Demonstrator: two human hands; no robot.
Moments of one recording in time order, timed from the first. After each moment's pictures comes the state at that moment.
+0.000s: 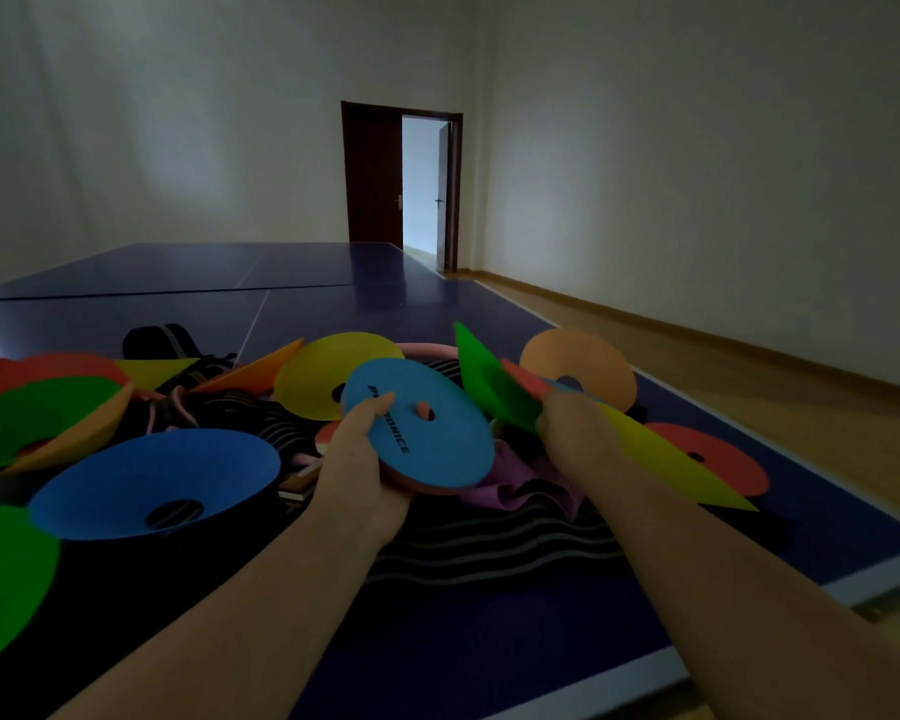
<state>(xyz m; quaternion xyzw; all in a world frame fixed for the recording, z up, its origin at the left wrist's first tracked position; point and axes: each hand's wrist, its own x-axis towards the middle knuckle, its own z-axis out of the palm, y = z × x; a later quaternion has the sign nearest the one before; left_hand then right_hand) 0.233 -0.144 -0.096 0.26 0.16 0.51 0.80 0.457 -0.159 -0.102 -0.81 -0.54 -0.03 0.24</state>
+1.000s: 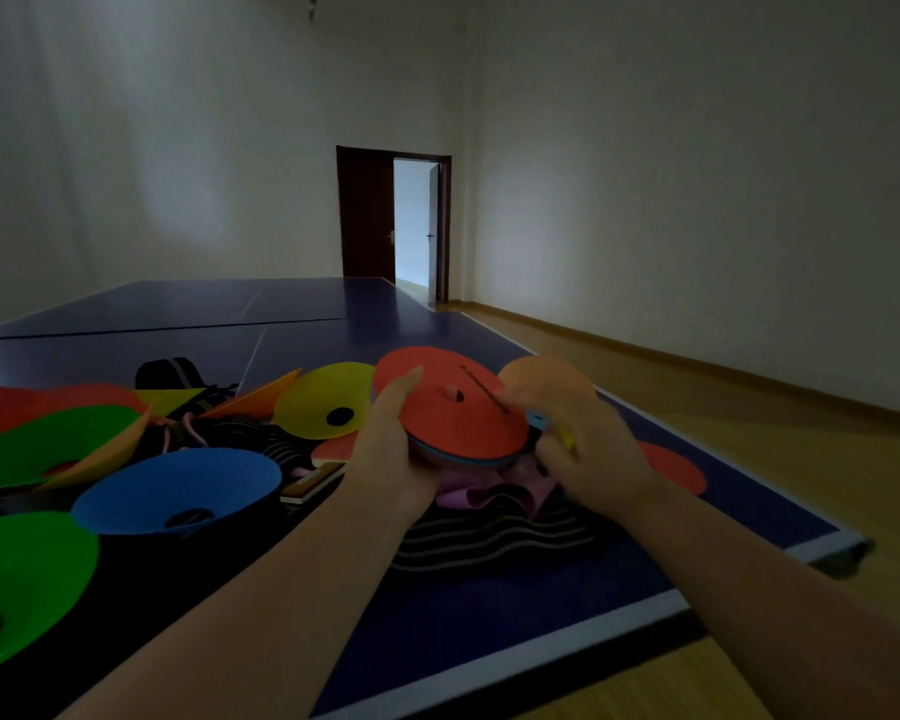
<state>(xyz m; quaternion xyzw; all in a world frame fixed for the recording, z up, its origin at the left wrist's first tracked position) 0.254 -0.202 -0.044 0.31 0.19 0.48 0.80 0.441 -0.274 -0.054 -0.50 -0.75 -0.12 0.43</state>
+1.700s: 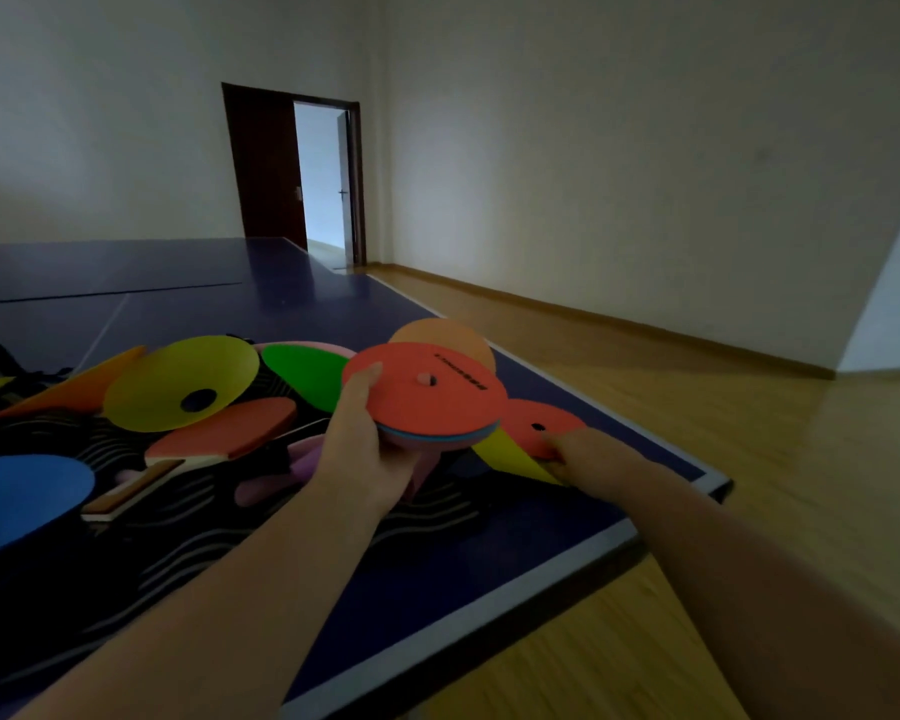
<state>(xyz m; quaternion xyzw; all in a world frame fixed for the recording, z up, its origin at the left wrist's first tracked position) 0.361 -0.220 -0.062 0.30 0.18 0.44 0.83 0.610 -0.275 -0.118 -0.86 -0.50 0.12 -0.05</state>
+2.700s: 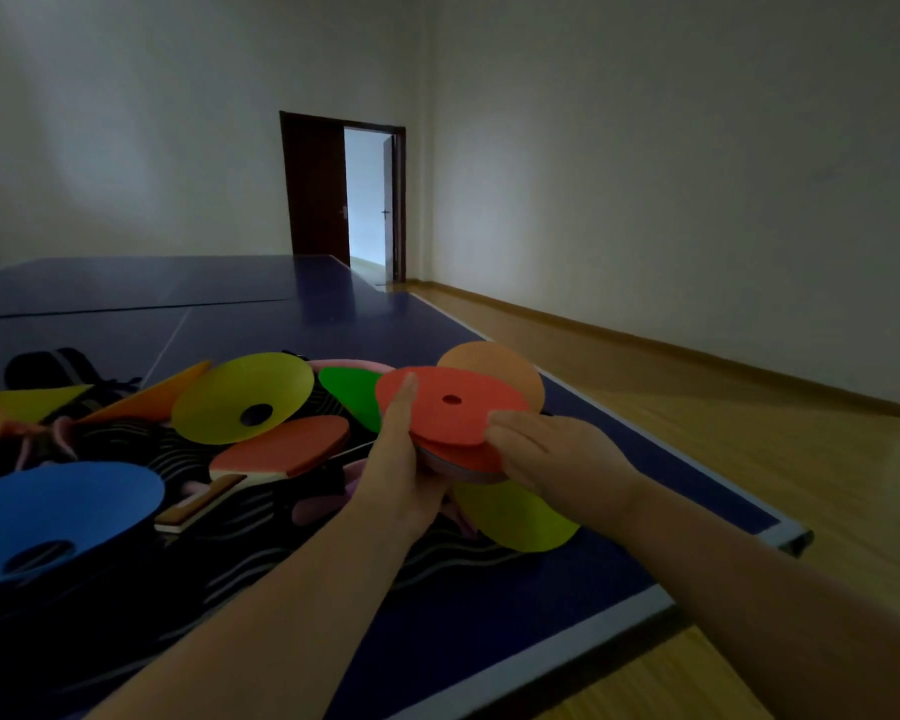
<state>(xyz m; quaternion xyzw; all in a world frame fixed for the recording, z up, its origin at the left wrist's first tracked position) 0.349 -0.194 -0.073 0.36 0.20 0.42 0.81 0.523 -0.261 -0.088 -0.40 -0.76 -0.47 0.20</state>
